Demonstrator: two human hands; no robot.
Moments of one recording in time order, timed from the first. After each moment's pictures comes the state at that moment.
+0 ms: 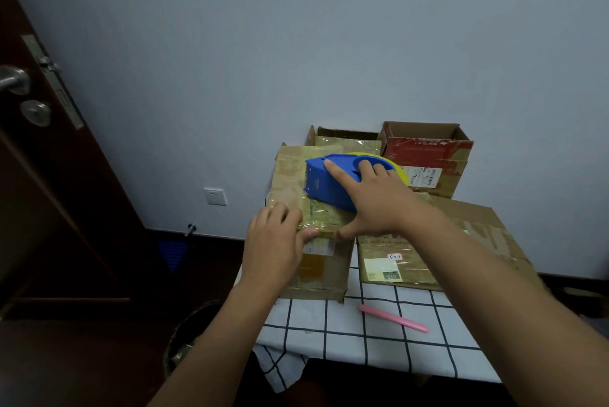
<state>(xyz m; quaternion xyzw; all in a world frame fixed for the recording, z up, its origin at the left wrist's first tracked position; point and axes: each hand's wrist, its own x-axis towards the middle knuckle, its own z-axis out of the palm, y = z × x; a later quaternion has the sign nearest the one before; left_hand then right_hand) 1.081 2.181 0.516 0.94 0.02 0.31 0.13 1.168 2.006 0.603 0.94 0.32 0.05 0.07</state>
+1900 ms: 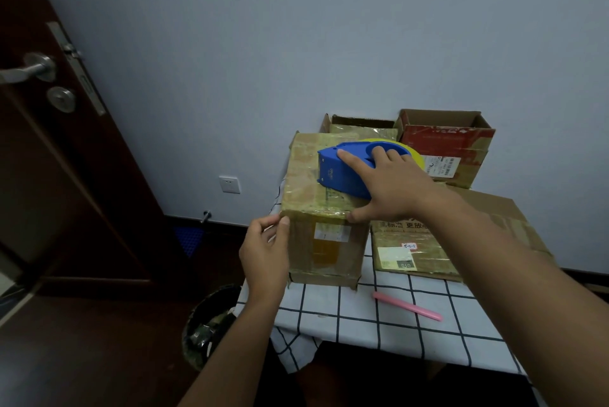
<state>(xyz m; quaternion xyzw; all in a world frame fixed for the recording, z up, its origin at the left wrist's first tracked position) 1.048 2.178 0.495 0.68 0.24 0.35 0.60 1.168 2.007 0.606 0.94 0.34 0.04 0.06</state>
